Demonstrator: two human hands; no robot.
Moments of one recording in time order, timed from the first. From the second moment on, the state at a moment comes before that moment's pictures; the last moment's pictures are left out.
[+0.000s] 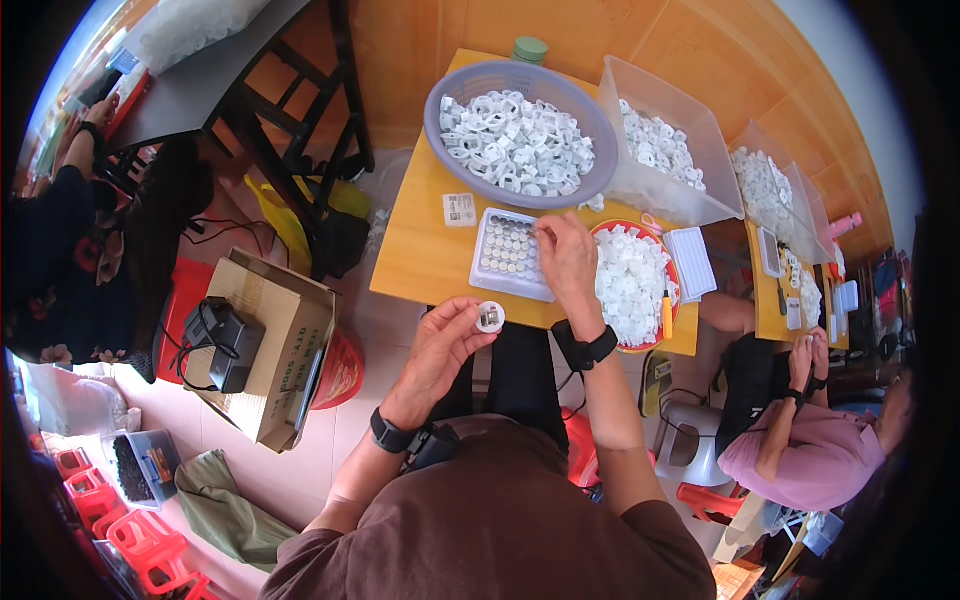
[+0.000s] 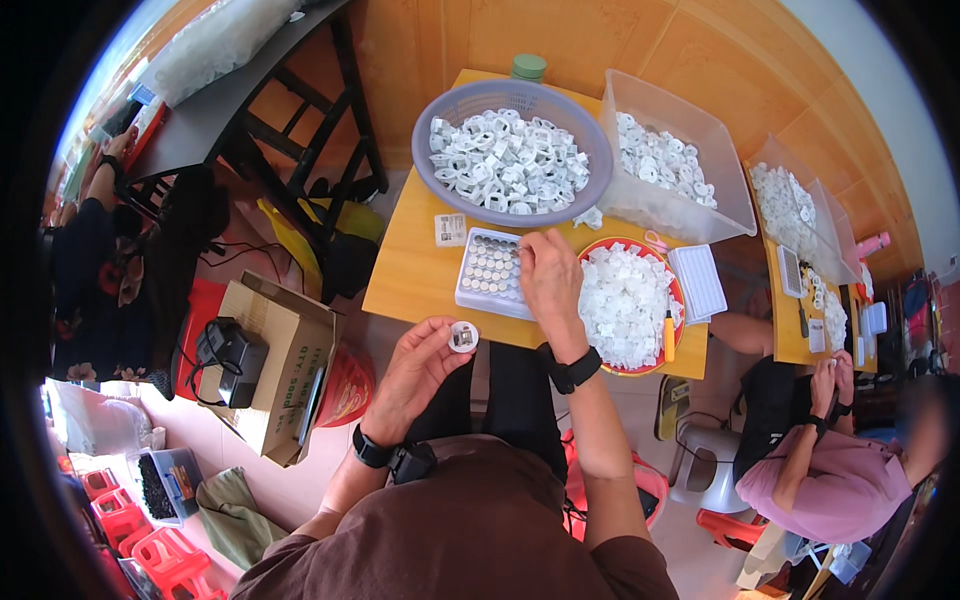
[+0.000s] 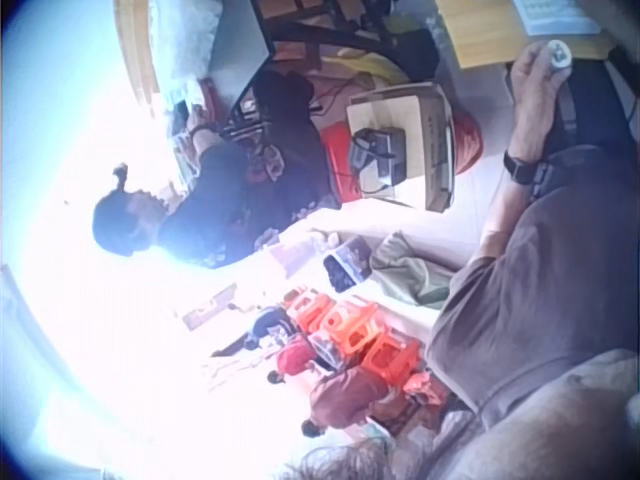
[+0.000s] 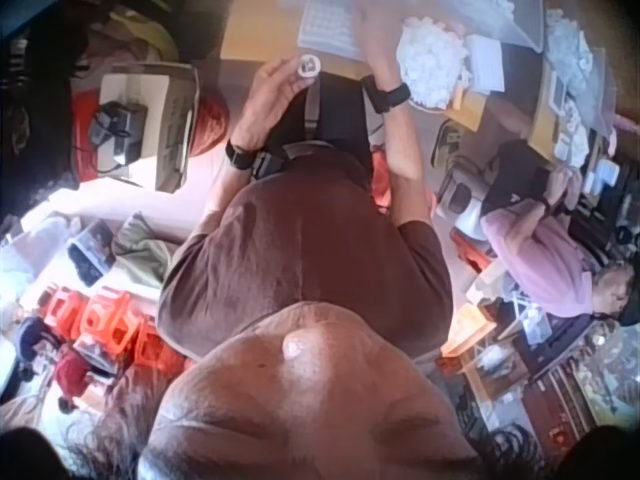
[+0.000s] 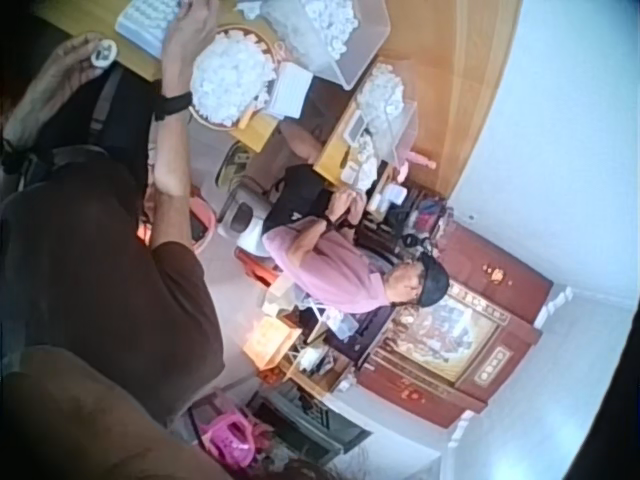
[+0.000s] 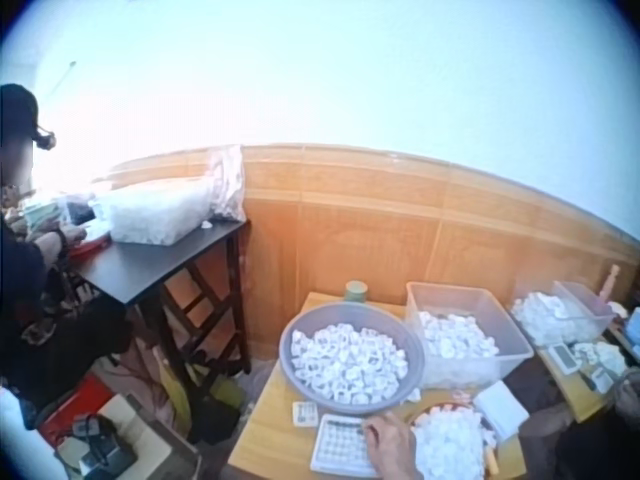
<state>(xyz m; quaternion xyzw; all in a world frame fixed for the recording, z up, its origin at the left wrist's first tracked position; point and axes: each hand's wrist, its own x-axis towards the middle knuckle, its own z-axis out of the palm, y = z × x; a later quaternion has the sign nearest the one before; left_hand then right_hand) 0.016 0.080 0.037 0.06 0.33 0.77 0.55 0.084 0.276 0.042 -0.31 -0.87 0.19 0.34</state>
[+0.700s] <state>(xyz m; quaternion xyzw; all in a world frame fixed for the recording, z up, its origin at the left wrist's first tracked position) 0.024 0.086 0.041 0.06 0.34 0.76 0.55 0.131 0.188 0.079 -0.21 -0.81 0.41 0.37</state>
